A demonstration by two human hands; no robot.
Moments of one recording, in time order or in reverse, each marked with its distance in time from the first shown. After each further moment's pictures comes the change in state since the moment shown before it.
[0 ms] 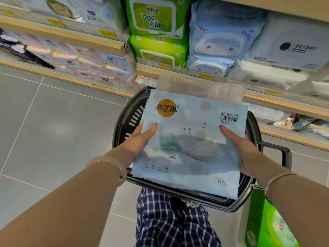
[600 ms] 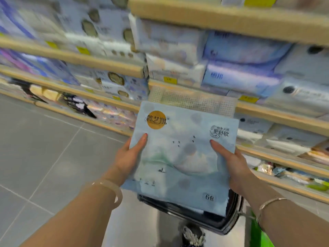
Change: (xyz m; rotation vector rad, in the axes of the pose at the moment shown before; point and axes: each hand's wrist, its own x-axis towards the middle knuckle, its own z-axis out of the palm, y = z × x) left_hand -0.202 0.088 -0.026 -0.206 0.240 0.369; right_hand -0.205 -0.075 0.068 0.045 -0.083 -0.361
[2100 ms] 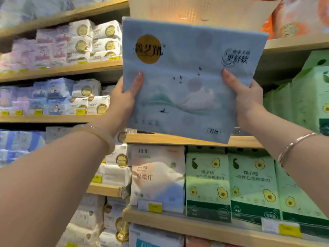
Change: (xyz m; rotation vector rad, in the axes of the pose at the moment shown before) left_hand -0.399 0.642 0.069 -0.278 -0.195 1.609; right_hand -0.449 -0.608 0.128 0.255 -0.283 -1.593
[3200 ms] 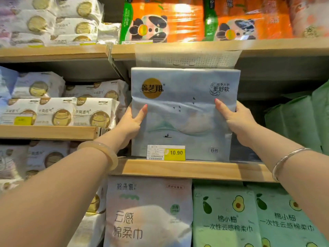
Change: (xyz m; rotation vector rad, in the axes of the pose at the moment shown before) left_hand 0.131 -0.161 0.007 0.288 -0.192 -0.264; right_hand 0.124 0.128 0.003 -0.532 -0.031 -0.018
